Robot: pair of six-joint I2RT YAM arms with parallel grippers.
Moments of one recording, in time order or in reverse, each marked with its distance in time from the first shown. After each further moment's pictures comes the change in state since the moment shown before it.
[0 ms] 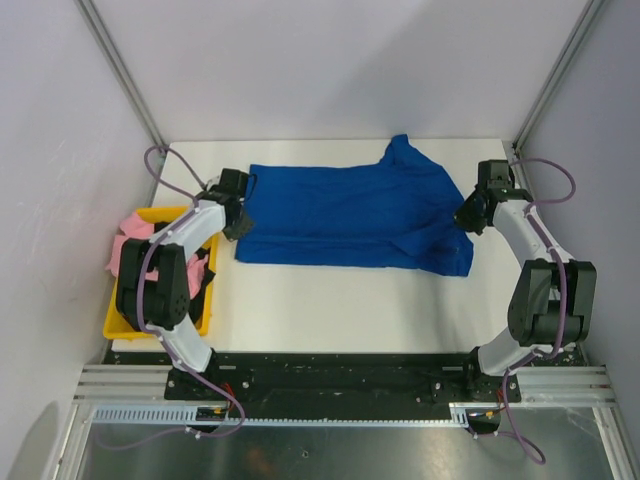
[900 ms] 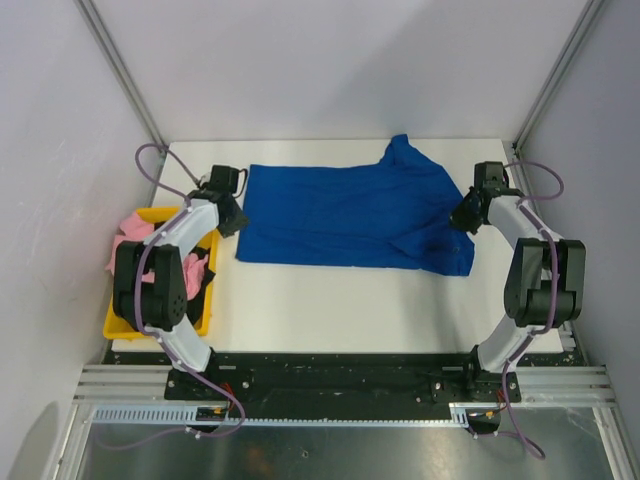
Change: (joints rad) left arm 0.045 0.012 0.031 0.027 0.031 0.043; right arm -0.014 0.130 0.010 0.090 -0.057 -0.023
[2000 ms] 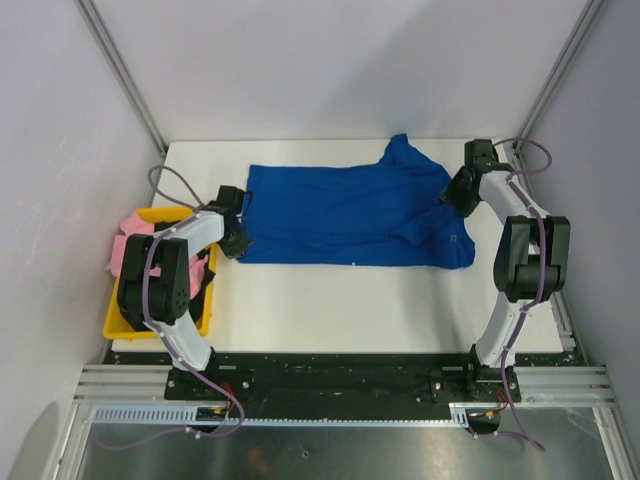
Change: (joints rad) left arm -0.005 0.030 -0.158 0.034 0.049 -0.036; right arm 0.042 0.212 0.303 -0.115 0.058 -0.039
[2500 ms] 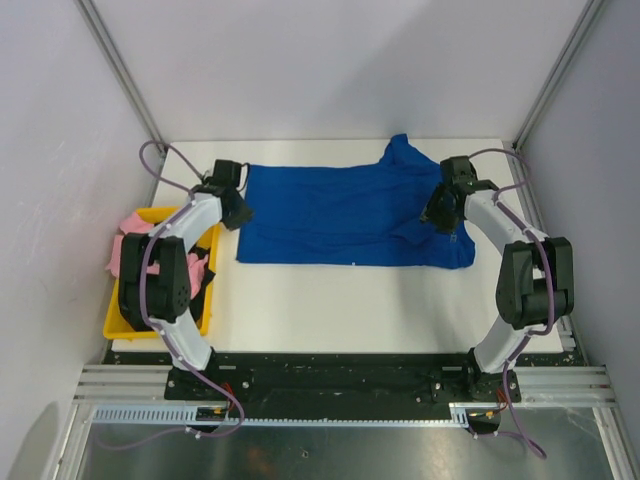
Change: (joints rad) left arm 0.000 -0.002 0.180 -0.003 0.008 0.011; right arm 0.147 -0.201 -0.213 0.003 0.005 -0.016
